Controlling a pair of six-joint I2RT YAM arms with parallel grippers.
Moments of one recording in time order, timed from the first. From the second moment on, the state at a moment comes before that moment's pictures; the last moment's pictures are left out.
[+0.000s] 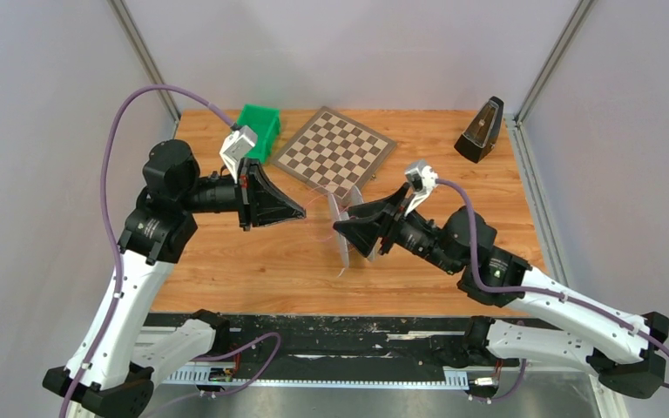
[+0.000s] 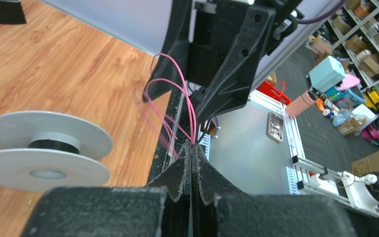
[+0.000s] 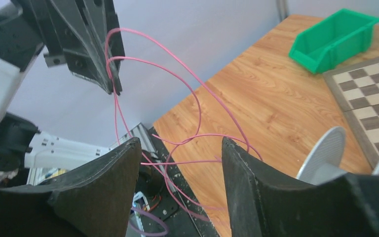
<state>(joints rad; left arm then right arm) -0.37 0.94 1.29 -0.44 1.13 -0.37 1.10 0.89 0.95 0.03 0.04 0.45</state>
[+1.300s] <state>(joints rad) -0.37 1.02 1.30 -0.58 0.98 -0.38 1.10 0.92 0.91 0.18 0.53 0.16</state>
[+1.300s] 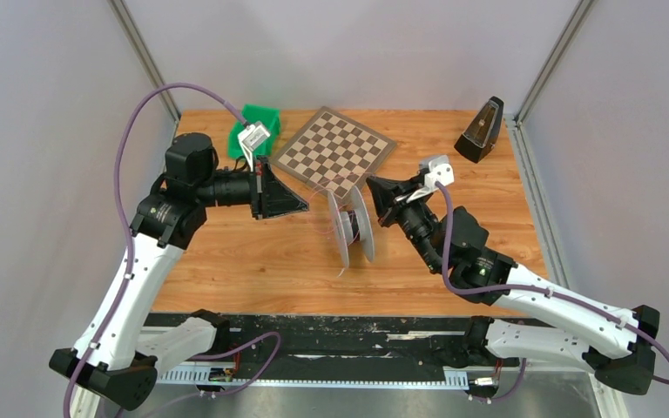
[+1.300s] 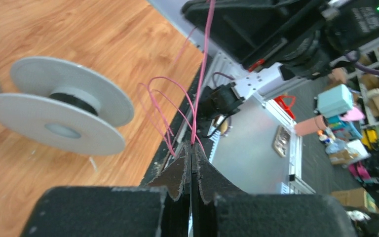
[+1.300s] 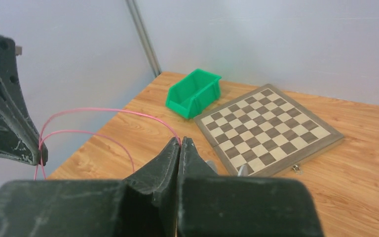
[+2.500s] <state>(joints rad) -0.37 0.78 1.15 -0.71 0.07 -0.28 0.58 1.44 1.63 0.02 0.09 0.03</state>
